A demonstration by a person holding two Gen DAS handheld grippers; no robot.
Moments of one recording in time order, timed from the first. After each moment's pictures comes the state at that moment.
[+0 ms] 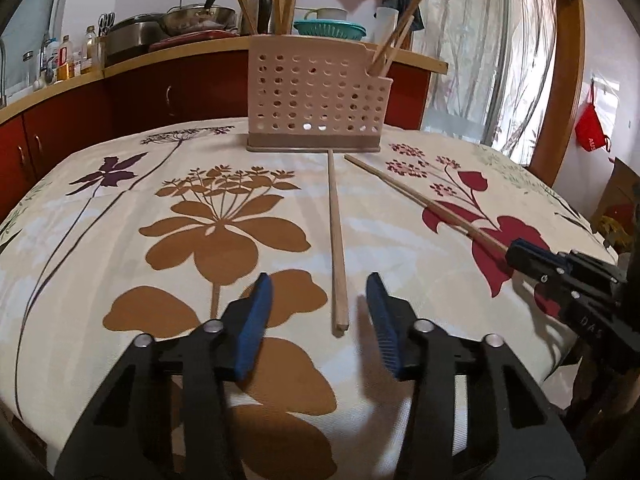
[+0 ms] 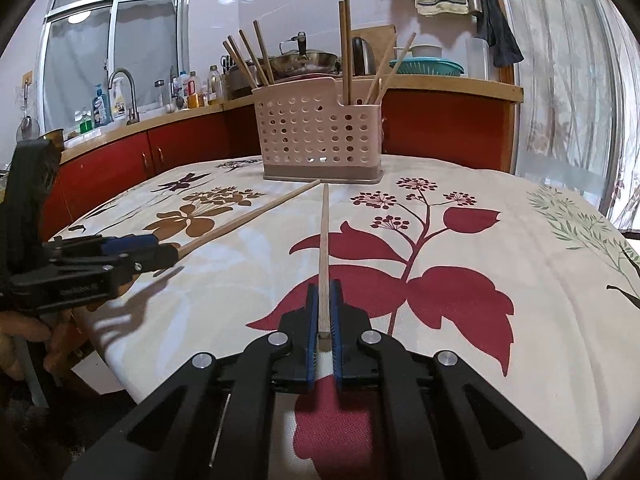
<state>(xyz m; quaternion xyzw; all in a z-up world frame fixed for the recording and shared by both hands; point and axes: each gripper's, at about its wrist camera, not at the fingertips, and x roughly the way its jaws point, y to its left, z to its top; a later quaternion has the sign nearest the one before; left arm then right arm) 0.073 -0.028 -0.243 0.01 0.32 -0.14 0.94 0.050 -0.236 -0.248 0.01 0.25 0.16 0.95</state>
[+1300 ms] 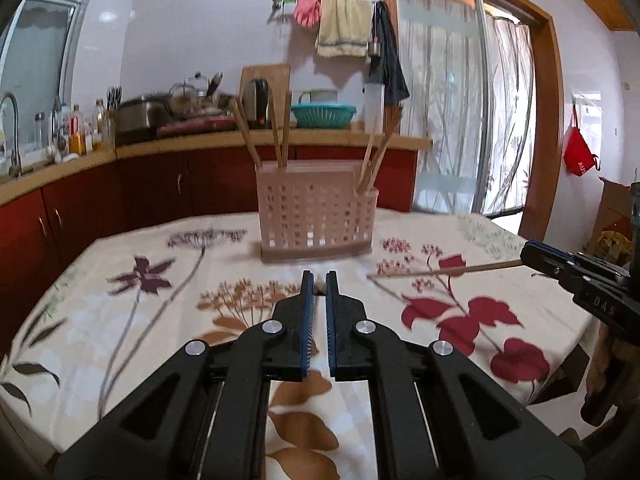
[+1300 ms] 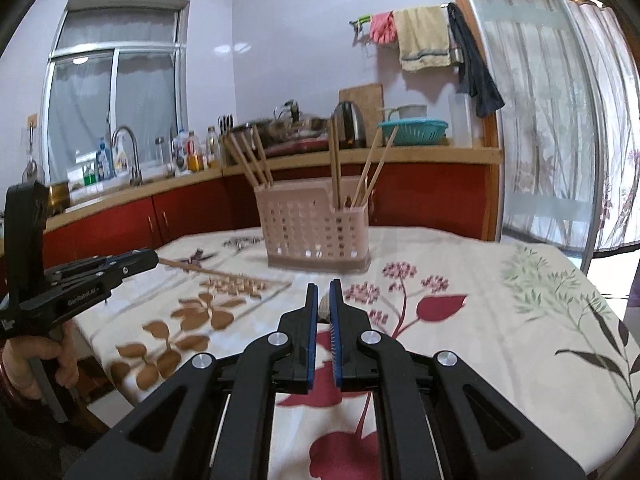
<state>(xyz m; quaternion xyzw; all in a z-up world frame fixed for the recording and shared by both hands) 0.038 -0.019 -0.146 0.03 0.18 -0.13 0.97 0.030 -0.258 -0.165 0.04 0.16 0.15 0.97</state>
